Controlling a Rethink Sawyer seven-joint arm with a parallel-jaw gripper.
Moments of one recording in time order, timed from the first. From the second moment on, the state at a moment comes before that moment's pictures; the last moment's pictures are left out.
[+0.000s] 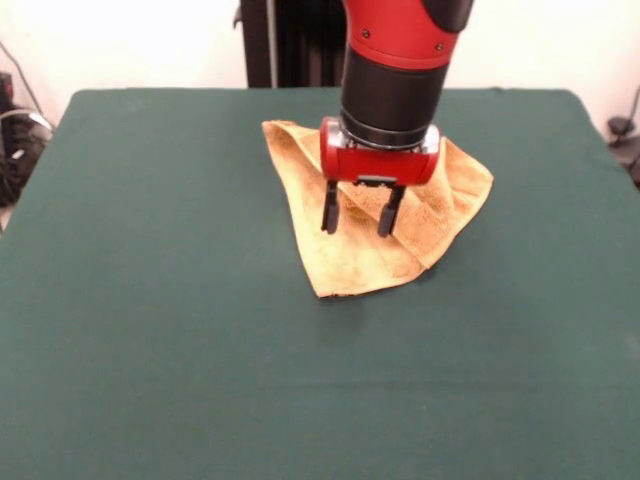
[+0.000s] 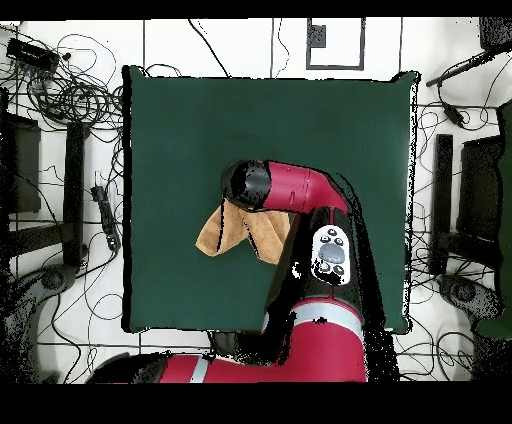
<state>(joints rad) -0.06 -0.43 -0.13 1.41 0.01 0.56 1.58</state>
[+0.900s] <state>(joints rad) -0.06 -0.47 -0.13 1.55 0.01 0.51 1.58</state>
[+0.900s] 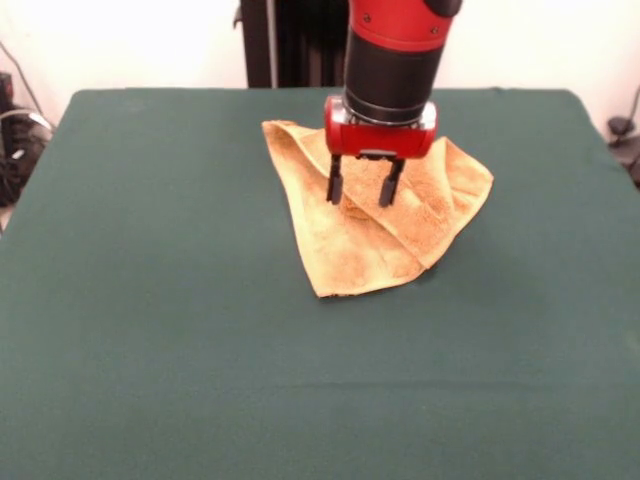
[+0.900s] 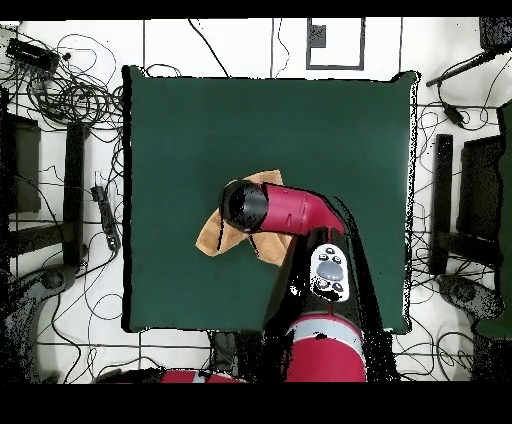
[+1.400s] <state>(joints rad) -0.04 -0.48 -0.13 1.58 0.01 0.47 1.58</state>
